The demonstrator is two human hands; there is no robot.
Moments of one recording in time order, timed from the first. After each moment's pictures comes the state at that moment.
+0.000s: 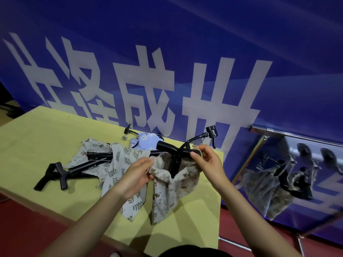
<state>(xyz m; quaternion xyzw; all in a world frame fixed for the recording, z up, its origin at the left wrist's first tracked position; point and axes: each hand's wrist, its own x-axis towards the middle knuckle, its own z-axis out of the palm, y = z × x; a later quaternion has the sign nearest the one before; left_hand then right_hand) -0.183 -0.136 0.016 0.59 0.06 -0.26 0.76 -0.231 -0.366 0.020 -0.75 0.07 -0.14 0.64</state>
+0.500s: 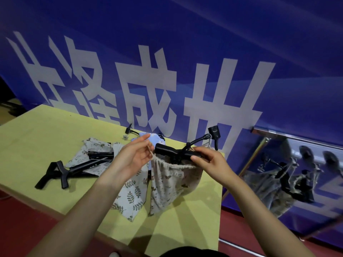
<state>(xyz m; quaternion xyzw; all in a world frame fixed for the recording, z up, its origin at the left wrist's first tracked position) -0.163 -0.136 0.072 0.50 0.04 -0.23 0.83 -0.234 -0.380 0.043 -0.84 -0.02 -0.08 0.53</state>
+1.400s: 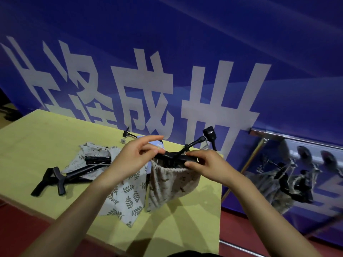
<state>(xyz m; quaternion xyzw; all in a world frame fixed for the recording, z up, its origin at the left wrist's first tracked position) -0.183 -0.137 0.110 0.80 -0.25 -0.09 0.53 -0.228 -0.380 0.070 -0.93 -0.08 -0.03 0.34</state>
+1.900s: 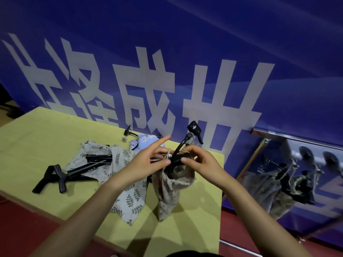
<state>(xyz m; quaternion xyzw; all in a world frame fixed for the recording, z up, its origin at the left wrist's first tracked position) -0.173 -0.149 0.073 0.80 -0.26 -0.17 0.51 -0.221 -0.362 0.052 -0.83 -0.06 -0.04 0.56</state>
